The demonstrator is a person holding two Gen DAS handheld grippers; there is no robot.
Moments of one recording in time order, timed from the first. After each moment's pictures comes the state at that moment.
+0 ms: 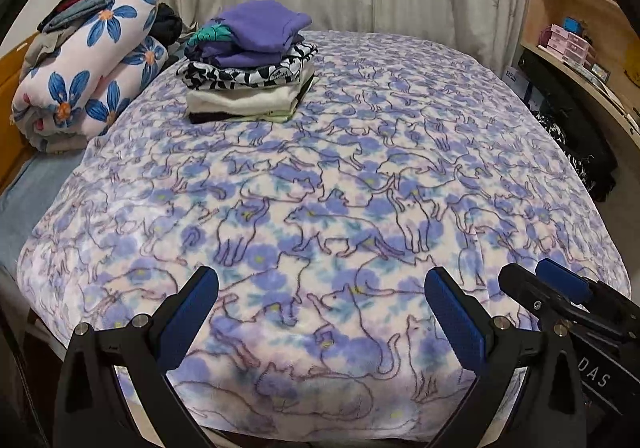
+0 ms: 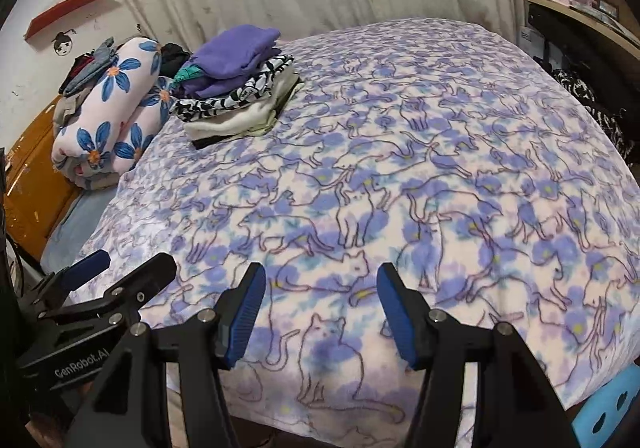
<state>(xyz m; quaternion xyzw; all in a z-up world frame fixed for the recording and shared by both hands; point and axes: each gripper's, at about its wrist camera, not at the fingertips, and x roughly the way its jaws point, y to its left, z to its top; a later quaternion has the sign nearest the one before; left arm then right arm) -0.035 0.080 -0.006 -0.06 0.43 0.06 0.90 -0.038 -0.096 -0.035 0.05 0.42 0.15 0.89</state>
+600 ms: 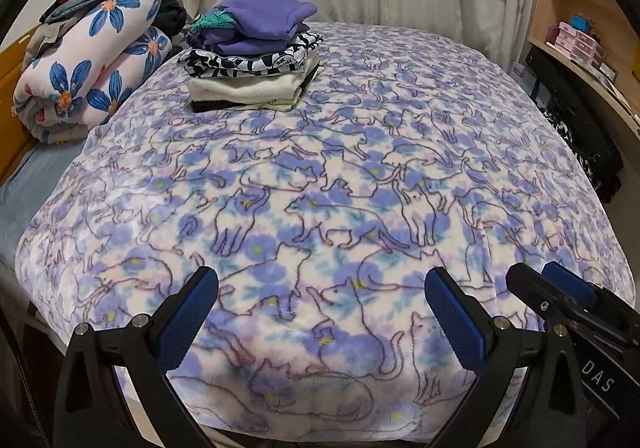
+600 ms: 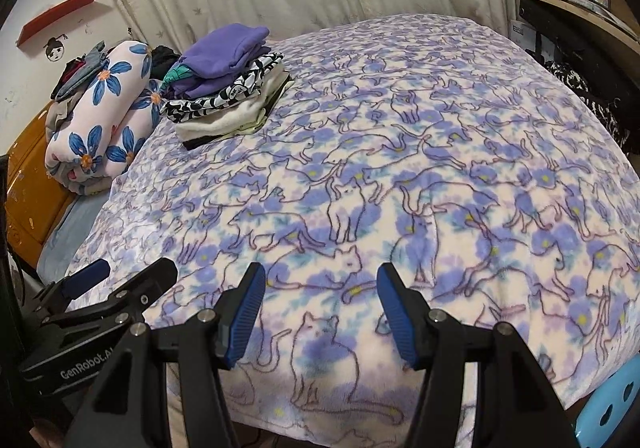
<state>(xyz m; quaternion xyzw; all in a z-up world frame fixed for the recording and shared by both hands) -0.031 0.076 -0.019 -0.06 0.44 0.07 0.90 -0.037 -0.101 -0.045 0.06 0.43 0.14 0.89</state>
